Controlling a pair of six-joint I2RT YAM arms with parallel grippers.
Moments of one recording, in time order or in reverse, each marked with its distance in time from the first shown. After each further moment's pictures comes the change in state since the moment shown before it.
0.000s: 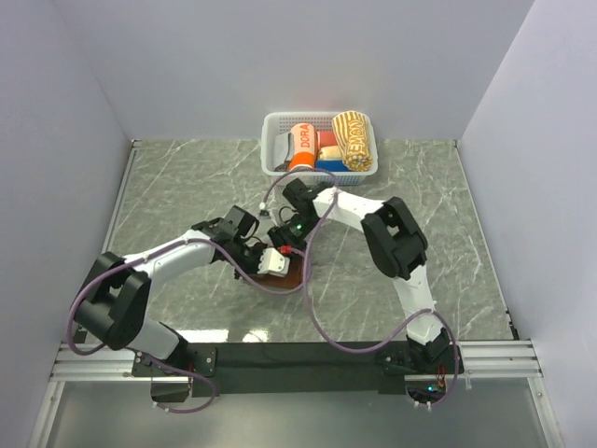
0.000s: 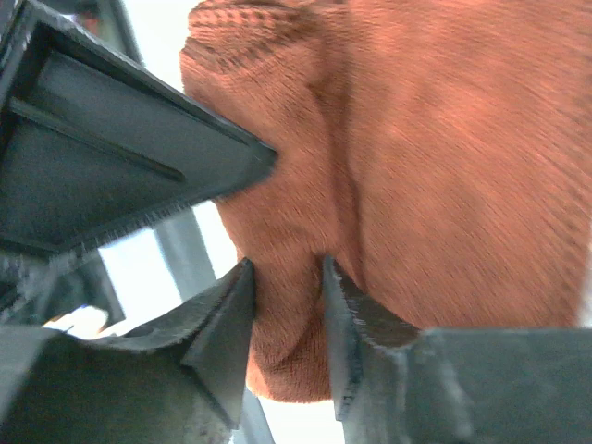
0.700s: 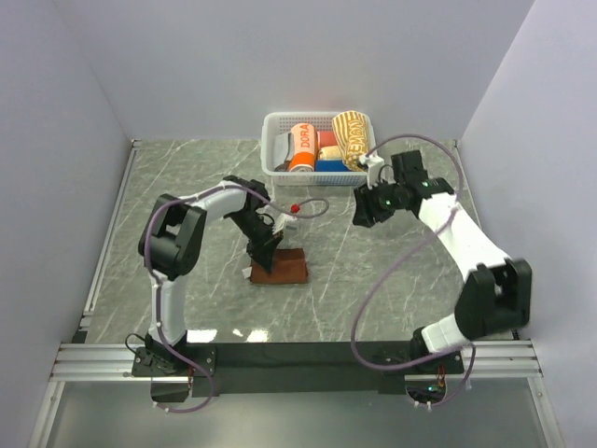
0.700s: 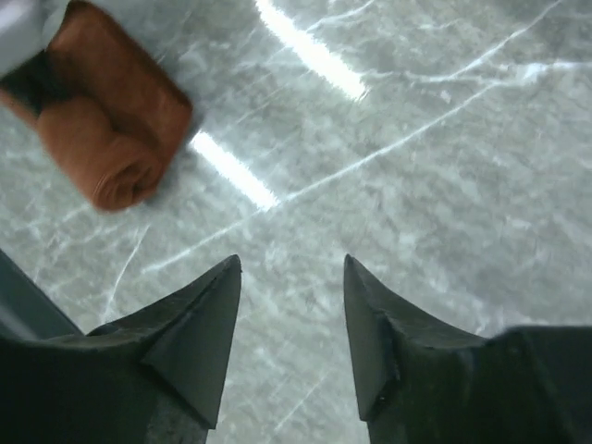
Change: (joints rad) left arm 0.101 0.574 0.584 -0.537 0.245 -0.200; right arm -0.468 -0.712 -0.409 0.175 0.404 -0.037
